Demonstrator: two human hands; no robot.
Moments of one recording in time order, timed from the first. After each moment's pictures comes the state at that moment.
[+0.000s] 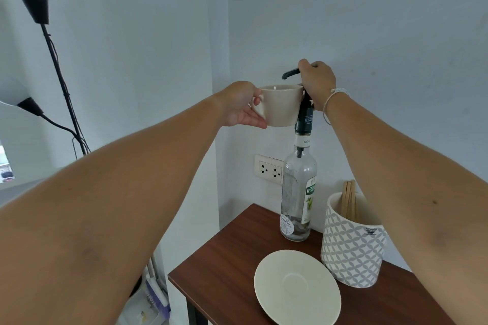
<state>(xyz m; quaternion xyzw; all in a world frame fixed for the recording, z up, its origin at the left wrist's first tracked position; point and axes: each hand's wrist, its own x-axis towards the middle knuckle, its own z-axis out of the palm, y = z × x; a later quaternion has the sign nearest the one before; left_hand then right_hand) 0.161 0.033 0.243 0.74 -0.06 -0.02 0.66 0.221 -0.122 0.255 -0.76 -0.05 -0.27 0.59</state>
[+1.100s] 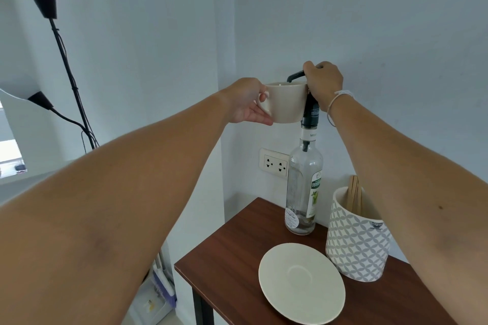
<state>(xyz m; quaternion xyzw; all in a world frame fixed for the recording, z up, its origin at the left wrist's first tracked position) 0.162 0.032 0.237 0.74 -0.04 -0.02 0.67 0.225 -0.124 0.241 -0.78 -0.04 -0.30 0.55</state>
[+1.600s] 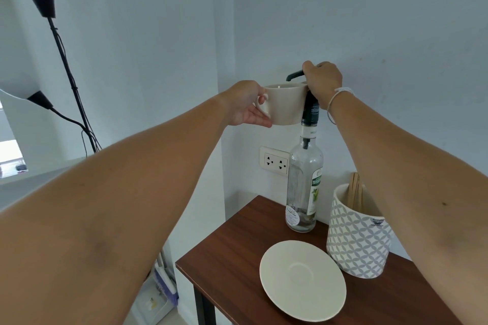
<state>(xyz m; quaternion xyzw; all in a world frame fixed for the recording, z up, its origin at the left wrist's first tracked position) 0.161 0.033 0.230 0.74 -0.04 -0.02 0.67 0.226 -0.124 0.240 -0.79 -0.04 -0.28 0.54</state>
